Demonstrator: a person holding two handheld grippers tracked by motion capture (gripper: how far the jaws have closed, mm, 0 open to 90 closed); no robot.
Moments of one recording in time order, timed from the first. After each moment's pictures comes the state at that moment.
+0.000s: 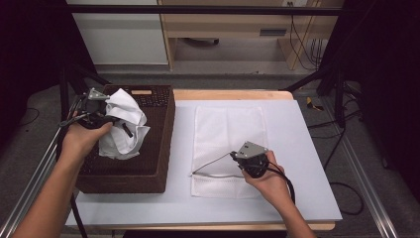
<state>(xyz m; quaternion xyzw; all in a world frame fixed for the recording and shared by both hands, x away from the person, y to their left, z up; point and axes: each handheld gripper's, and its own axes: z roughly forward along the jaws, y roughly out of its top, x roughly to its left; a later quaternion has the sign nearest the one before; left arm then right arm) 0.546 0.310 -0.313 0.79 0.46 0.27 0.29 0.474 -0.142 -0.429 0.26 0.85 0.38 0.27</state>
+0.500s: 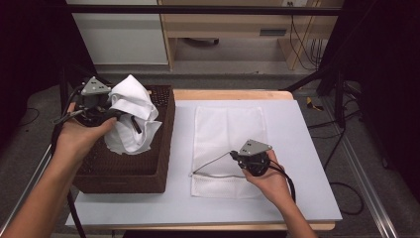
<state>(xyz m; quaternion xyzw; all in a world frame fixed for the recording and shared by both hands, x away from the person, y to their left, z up) 0.497 0.265 -0.248 0.80 0.38 0.28 0.37 0.478 -0.146 -0.429 0.27 0.84 0.40 0.24</state>
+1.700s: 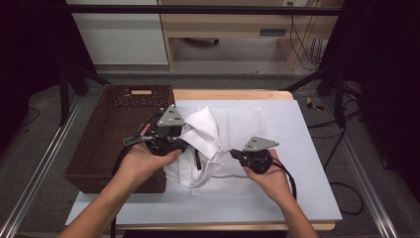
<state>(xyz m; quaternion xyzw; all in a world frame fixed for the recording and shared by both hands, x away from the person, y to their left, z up) 0.456 0.122 -0.279 0.86 0.26 0.17 0.40 0.485 -0.155 -0.429 0.29 0.82 0.45 0.20</state>
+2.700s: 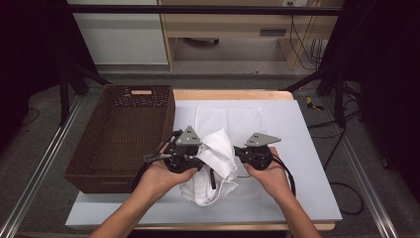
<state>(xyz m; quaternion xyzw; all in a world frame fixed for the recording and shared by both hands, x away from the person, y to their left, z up) 0.446 0.094 -0.326 0.87 0.26 0.11 0.41 0.494 -0.156 -0.427 0.31 0.80 0.47 0.18</state>
